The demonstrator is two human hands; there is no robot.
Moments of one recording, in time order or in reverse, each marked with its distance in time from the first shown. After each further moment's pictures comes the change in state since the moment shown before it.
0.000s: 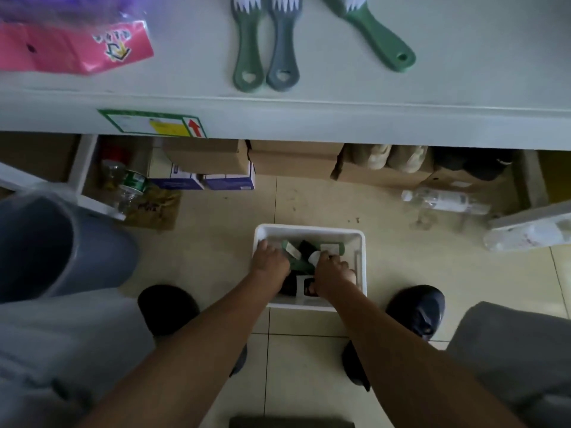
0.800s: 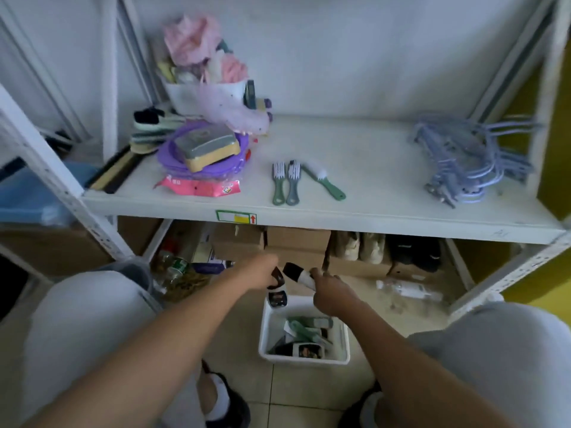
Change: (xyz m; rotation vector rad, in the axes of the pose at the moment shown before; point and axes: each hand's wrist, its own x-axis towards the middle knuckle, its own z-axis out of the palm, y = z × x) left_hand -0.205 -0.070 -0.149 -0.452 0.401 -0.032; right_hand -0.188 0.013 -0.151 0.106 0.379 -0.369
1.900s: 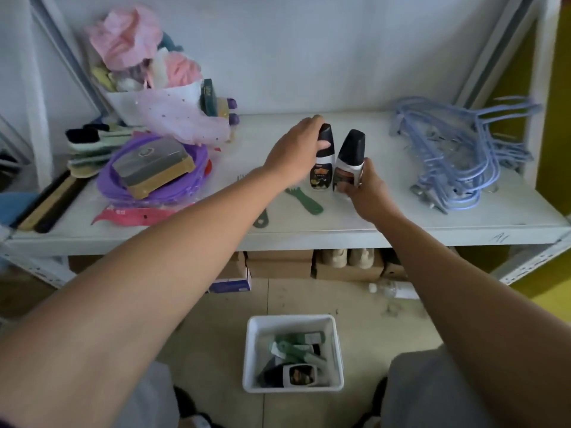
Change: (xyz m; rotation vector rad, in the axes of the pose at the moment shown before) left_hand 0.145 0.118 -0.197 -0.156 0.752 0.383; right_hand 0.083 0.086 -0.197 0.708 0.617 0.024
